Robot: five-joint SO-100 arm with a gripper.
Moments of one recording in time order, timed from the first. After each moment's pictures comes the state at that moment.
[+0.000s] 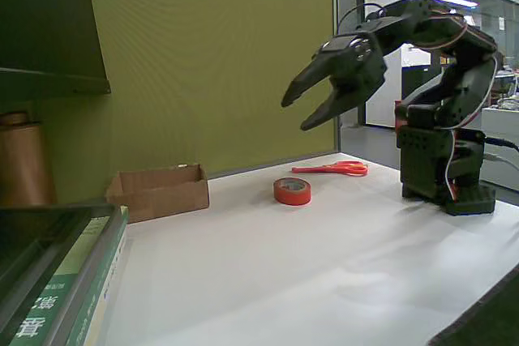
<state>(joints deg) 8.5 142.4 131.5 55.8 -8.3</state>
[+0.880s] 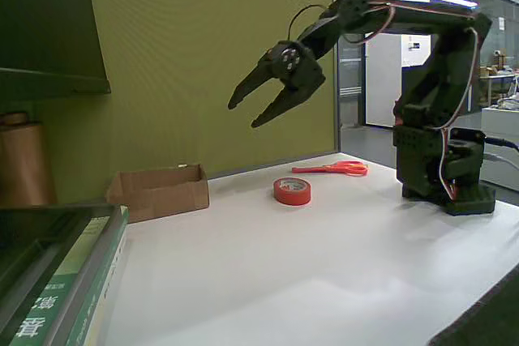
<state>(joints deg) 20.7 114.1 110.5 53.8 -17.7</state>
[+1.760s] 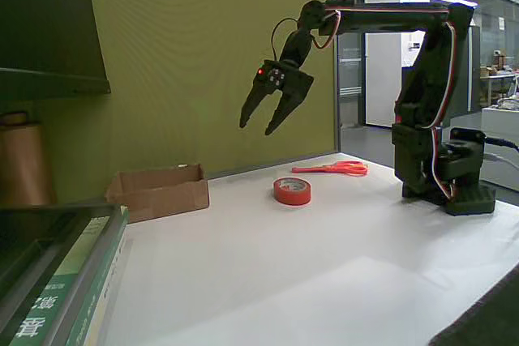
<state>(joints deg) 33.8 101.1 98.3 74.5 -25.5</state>
